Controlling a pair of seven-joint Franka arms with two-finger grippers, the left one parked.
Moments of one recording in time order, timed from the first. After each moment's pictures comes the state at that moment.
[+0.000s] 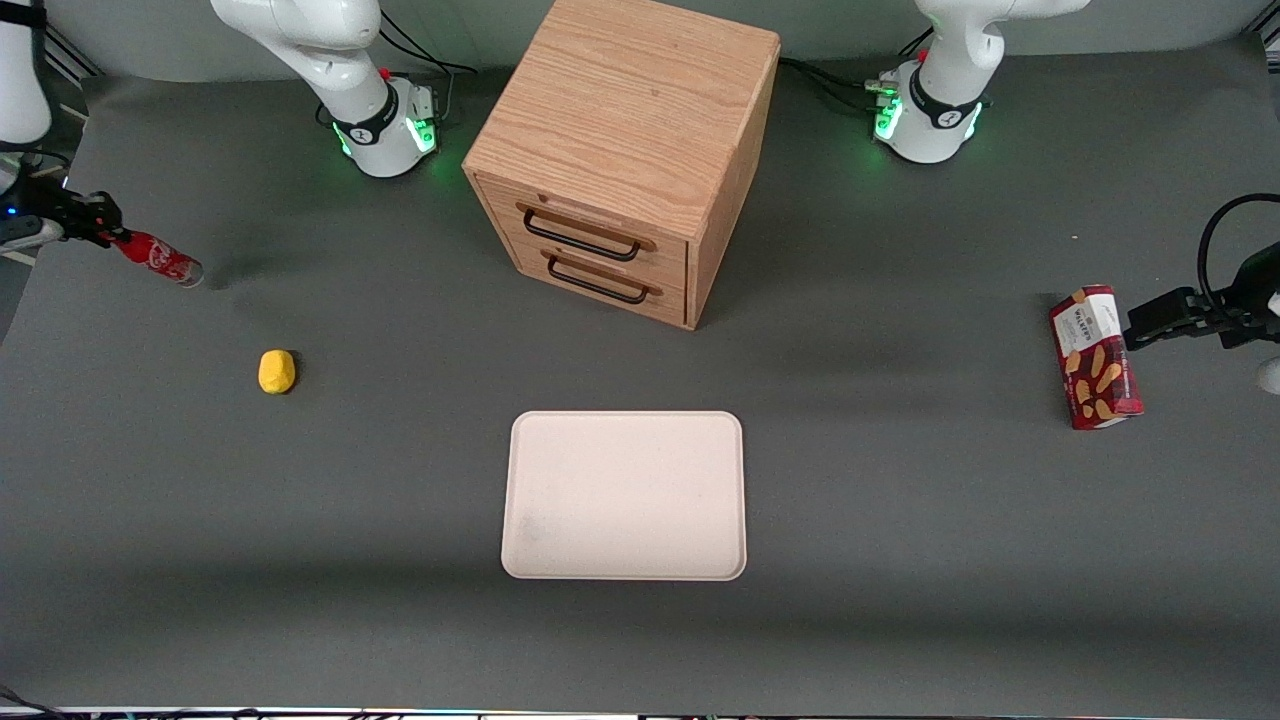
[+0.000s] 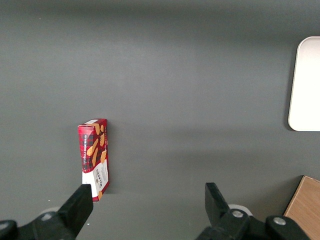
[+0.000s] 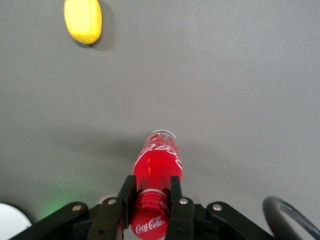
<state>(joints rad) -0.24 -0.23 -0.48 -2.34 -0.16 2.05 -0.84</state>
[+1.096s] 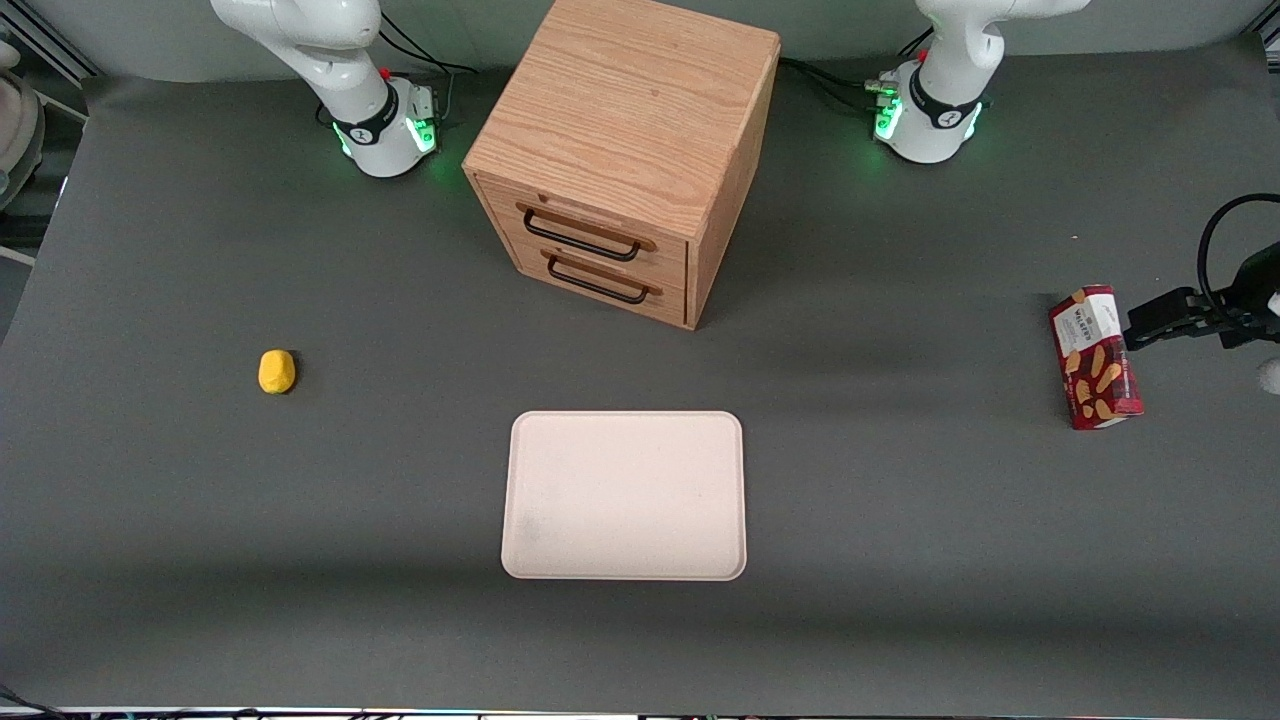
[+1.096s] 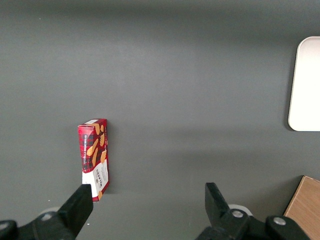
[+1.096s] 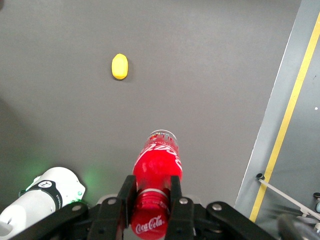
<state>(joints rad) -0.23 -0.23 -0.37 -1.54 -0.12 1.35 -0.84</state>
